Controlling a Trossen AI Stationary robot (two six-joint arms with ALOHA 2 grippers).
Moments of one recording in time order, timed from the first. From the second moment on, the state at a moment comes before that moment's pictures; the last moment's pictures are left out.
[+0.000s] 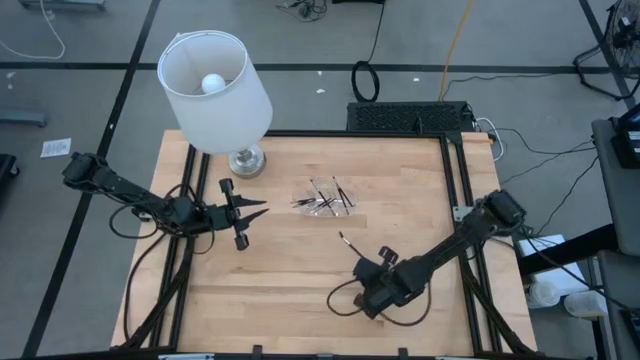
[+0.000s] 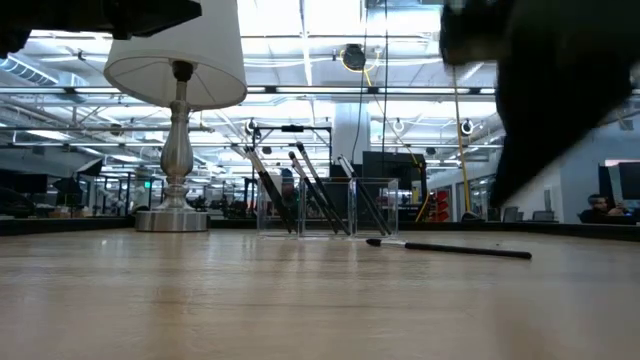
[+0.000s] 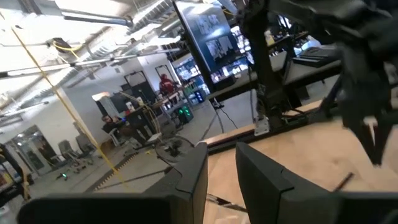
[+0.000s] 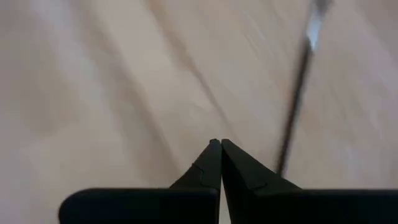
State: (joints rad) left arm -0.37 0.81 0.26 0.73 -0.58 0.55; right arm 0.59 1.83 1.19 -0.70 0.44 1.04
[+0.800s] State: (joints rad) left arm -0.43 0.81 0.26 0.62 -0.64 0.47; right arm 0.24 1.66 1.17 -0.54 0.60 0.55
